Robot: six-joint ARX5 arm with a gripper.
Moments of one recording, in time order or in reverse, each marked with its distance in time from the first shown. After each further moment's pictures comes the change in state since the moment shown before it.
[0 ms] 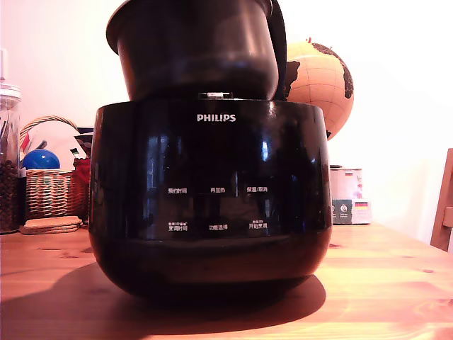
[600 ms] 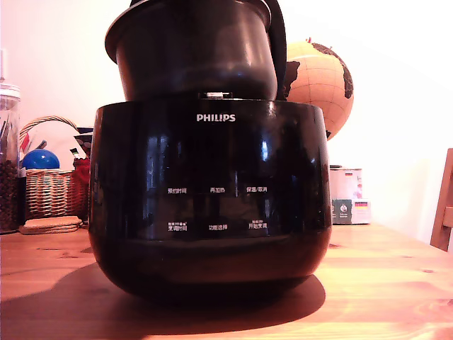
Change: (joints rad) arm 0.015 0.005 -0.010 0.010 0.012 -0.023
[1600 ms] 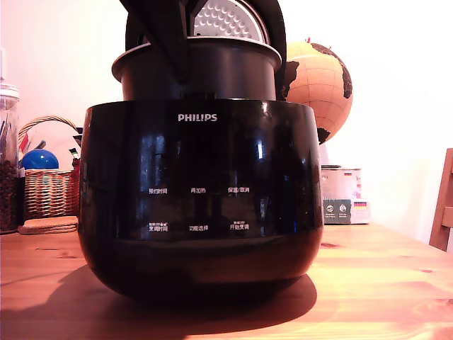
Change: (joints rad) arm -0.060 -0.001 -0.149 0.069 -0.138 0.165
